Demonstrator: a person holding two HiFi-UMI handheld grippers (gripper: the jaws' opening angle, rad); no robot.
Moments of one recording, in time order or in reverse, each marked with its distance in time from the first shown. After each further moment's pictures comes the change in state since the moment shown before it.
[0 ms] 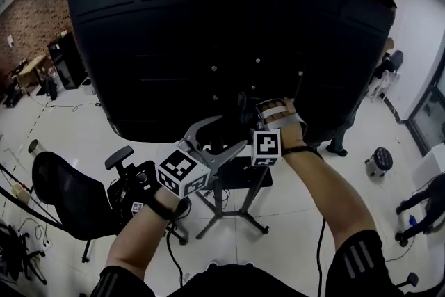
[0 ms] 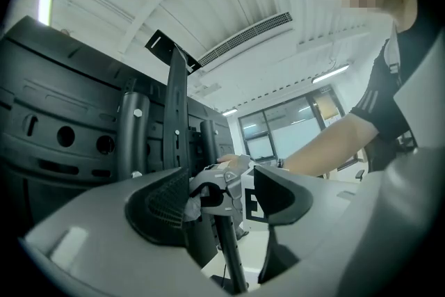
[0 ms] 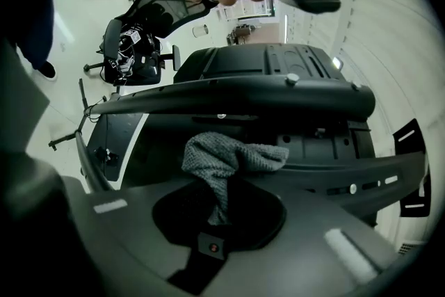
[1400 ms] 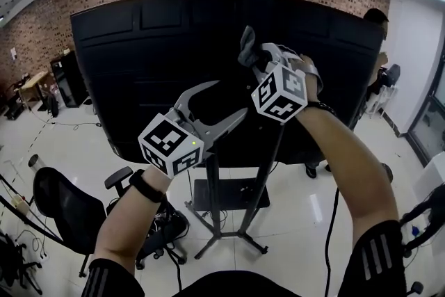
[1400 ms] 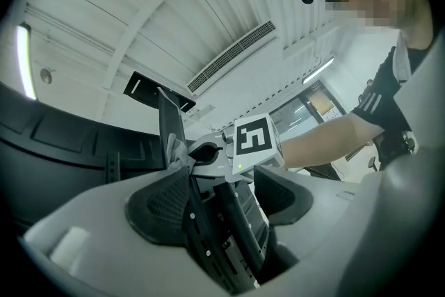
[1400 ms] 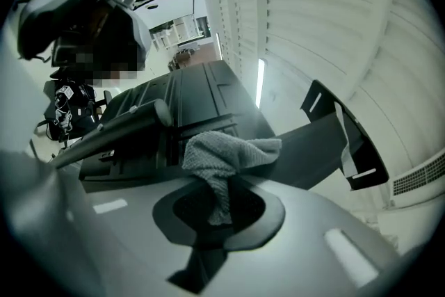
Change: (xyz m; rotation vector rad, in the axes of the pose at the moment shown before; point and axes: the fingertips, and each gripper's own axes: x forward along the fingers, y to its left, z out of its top) left arm 0.036 0.028 0.148 0.192 -0.147 0.000; right arm -0.063 -0.260 -0.044 0.441 -0.187 -0.222
